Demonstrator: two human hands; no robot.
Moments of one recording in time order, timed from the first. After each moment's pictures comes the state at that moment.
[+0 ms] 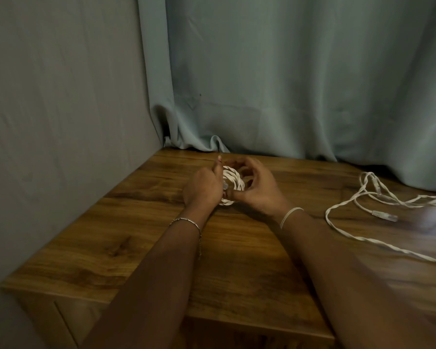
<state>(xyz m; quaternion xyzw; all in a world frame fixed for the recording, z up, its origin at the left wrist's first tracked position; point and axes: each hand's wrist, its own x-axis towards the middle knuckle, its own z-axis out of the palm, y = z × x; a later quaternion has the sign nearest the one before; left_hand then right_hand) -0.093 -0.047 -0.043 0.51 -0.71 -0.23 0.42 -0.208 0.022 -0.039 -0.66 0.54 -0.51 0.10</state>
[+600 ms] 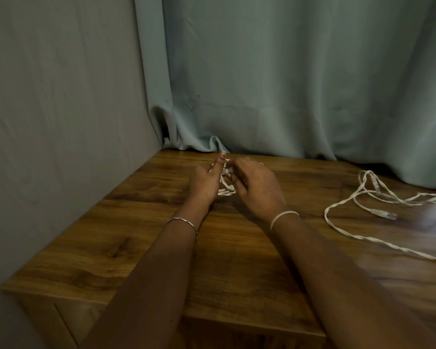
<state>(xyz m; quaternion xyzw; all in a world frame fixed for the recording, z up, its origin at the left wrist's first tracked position) -0.094 -0.046 -0.040 0.40 -0.62 -0.47 0.48 -0.204 0.023 -0.039 -0.69 0.58 -0.37 -0.21</state>
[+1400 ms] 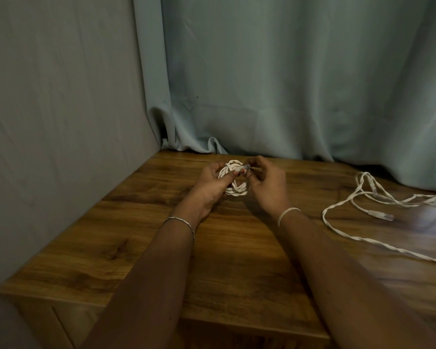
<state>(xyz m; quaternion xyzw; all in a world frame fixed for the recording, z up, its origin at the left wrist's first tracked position) -0.101 -0.050 -0.042 0.30 -0.61 -0.60 0.42 -0.226 0.012 -0.043 -0.57 0.61 -0.55 -0.05</state>
